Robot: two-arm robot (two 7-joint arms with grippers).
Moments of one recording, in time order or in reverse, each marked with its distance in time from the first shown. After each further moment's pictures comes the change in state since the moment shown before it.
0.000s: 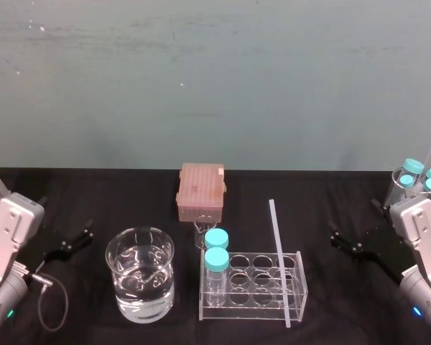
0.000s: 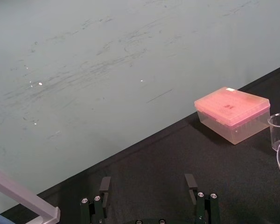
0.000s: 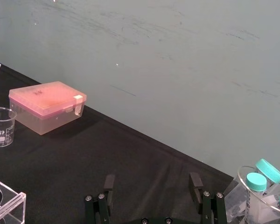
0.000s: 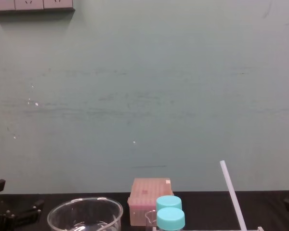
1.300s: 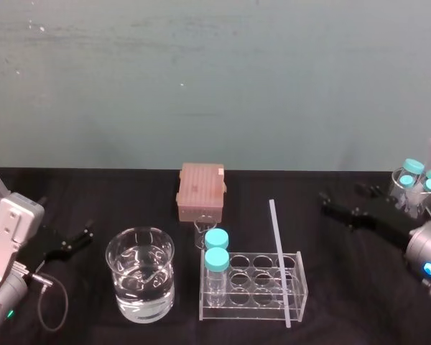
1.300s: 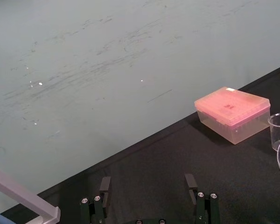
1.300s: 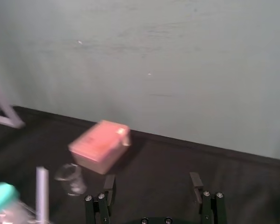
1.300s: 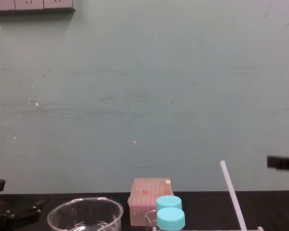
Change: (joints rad) left arm 0.000 0.000 0.000 0.000 0.000 0.000 0.000; right arm 0.024 -0.015 0.169 -0.154 0.403 0.351 0.257
